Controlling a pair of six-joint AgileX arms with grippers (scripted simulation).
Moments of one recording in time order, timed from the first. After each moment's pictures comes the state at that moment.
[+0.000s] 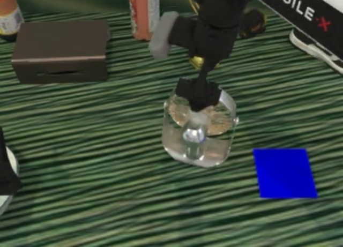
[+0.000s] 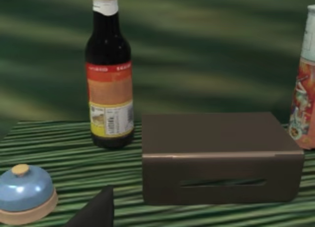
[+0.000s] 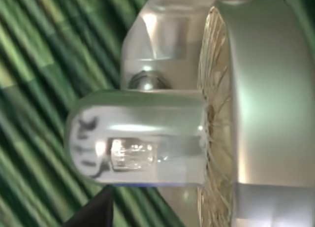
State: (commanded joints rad) left arm 0.00 0.00 0.00 0.00 0.00 0.00; right arm 0.61 2.37 2.38 -1.51 -0.06 -0.66
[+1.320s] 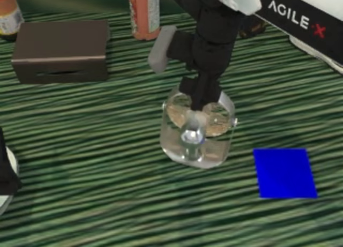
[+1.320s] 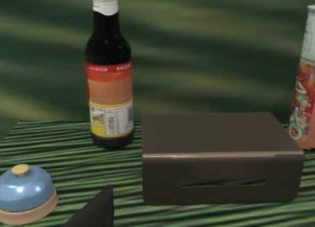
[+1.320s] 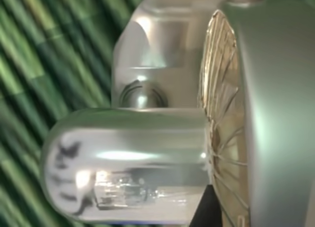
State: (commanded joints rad) left arm 0.00 0.00 0.00 0.00 0.00 0.00; right arm 0.61 2.34 2.22 -1.38 -0.06 -0.66
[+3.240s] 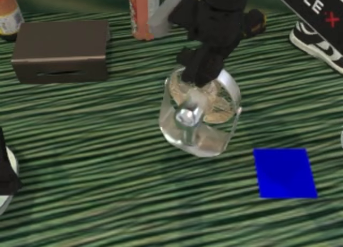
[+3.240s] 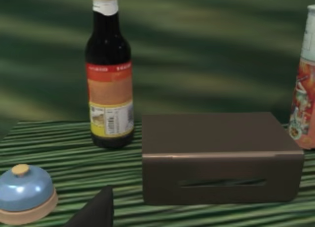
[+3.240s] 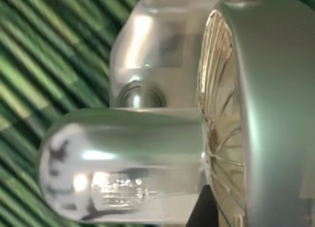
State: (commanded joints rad) left arm 0.00 0.00 0.00 0.00 0.00 0.00; right arm 0.61 2.38 2.56 -1.65 -0.05 -0.44
